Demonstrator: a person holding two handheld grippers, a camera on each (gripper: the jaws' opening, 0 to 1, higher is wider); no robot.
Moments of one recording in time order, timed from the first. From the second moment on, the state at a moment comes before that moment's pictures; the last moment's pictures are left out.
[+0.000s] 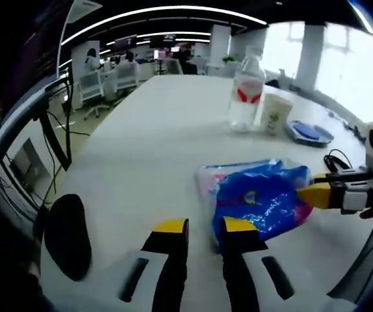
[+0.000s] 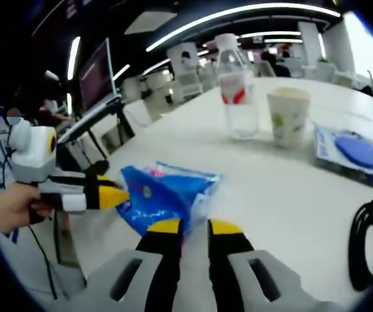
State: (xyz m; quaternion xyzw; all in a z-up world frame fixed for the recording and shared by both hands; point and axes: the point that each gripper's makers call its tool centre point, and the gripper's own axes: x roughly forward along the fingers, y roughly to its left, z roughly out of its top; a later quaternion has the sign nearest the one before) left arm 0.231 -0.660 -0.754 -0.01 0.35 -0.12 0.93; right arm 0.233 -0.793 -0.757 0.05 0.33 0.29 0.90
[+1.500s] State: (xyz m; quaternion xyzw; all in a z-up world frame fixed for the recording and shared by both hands) left arm 0.224 -0.701 -0.717 0.01 0.34 -0.18 0.92; right arm 0.234 -0.821 -0.720 0.06 0.32 0.30 0.90
